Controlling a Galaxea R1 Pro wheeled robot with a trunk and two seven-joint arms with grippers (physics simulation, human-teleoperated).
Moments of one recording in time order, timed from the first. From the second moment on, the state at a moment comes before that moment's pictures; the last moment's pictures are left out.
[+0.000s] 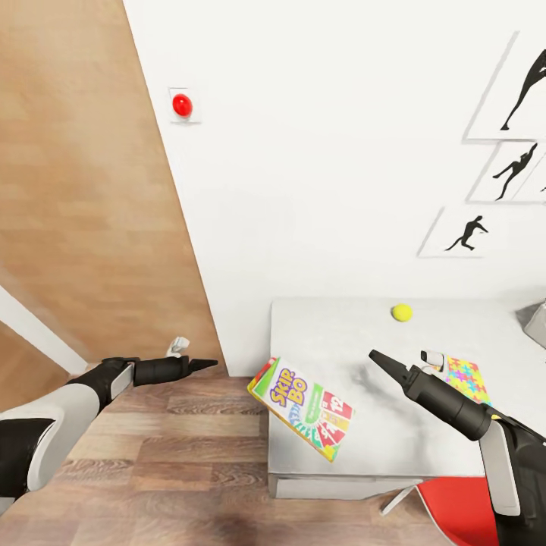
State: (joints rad) left arm -1.09 0.22 -0.07 -0.07 0.17 0.37 -1.16; right arm -0.34 -0.05 -0.44 -1.55 -0.41 0.78 1.15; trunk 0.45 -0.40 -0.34
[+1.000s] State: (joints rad) left arm -1.09 0.22 -0.07 -0.07 0.17 0.52 -1.16; right arm -0.34 -0.04 -0.44 -1.55 -0.41 0.78 1.15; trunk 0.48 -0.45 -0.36
